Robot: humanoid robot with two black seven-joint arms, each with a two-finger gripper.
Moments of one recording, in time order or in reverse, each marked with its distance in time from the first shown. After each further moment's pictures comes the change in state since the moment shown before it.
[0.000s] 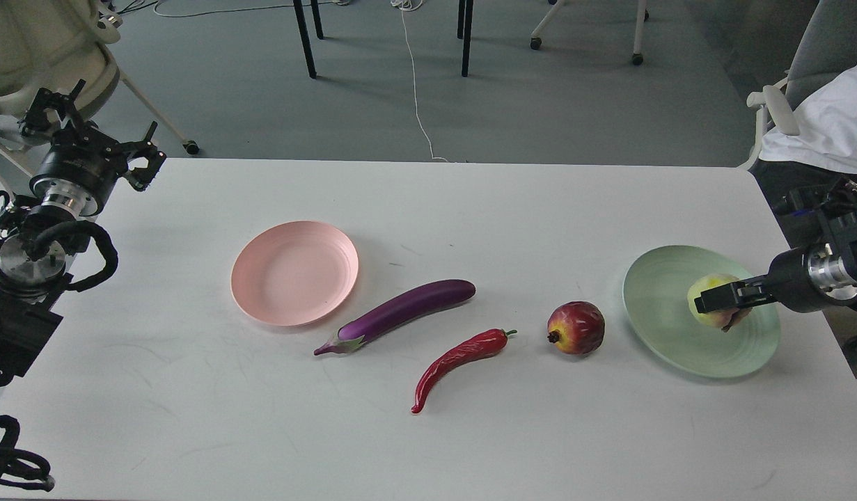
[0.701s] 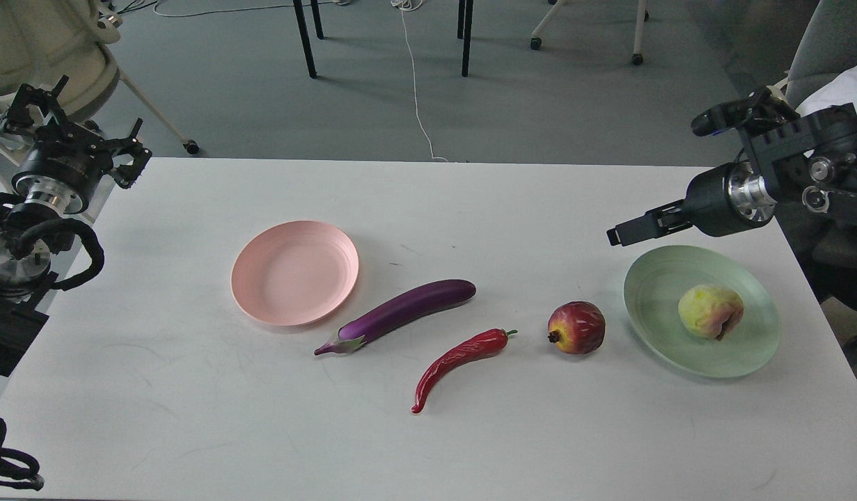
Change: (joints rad) left arm 0.000 0.029 -0.001 0.000 0.000 0.000 0.000; right arm 0.225 0.197 0.056 0.088 0.011 0.009 -0.002
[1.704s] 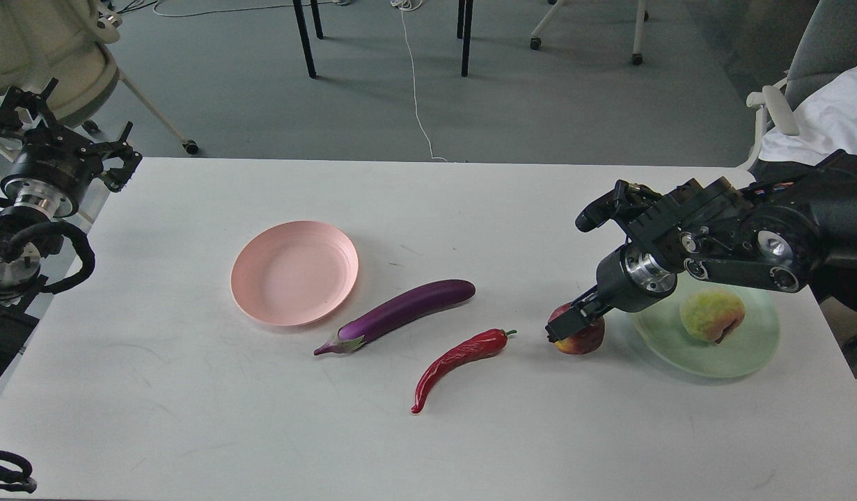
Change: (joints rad) left arm 0.007 0.018 0.007 0.005 0.000 0.000 -0.001; right arm -0.107 0.249 -0.118 -0.008 0.008 -0.007 -0.001
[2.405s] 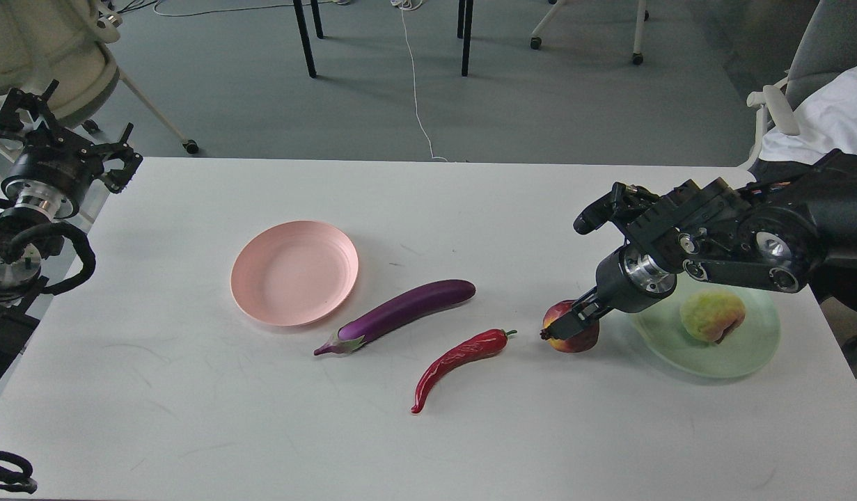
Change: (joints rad) left arm 0.002 -0.001 0.001 0.002 -0.001 0.000 0.000; right arm 0.058 -0.027 0.000 0.010 -0.014 0.002 0.001
